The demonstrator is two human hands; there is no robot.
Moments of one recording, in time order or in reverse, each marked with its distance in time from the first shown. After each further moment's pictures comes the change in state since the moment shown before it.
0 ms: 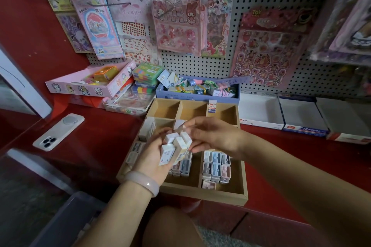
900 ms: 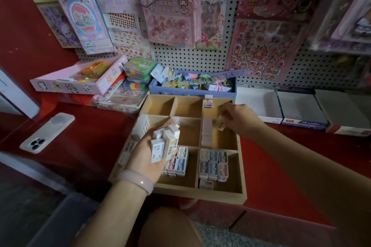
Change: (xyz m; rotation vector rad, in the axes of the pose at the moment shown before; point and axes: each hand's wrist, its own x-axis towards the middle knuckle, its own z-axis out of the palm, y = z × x) left_hand 0.012 -0.002 -0.001 0.183 -0.108 0.090; right_hand 0.020 0.041 -0.084 -1.145 0.541 -0.004
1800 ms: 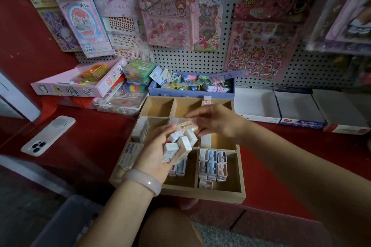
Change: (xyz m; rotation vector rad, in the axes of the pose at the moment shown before) left_hand 0.003 -0.008 0.008 0.048 -0.005 -0.039; right_hand -0.016 -0.062 -0.018 1.005 -0.341 0.020
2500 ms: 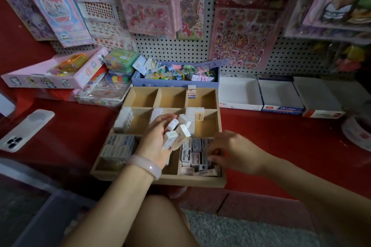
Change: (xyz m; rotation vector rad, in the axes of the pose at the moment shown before) left_hand 0.015 -0.025 0.027 0.055 -0.036 0.034; right_hand -0.082 0.073 -0.021 -0.987 0.029 -0.310
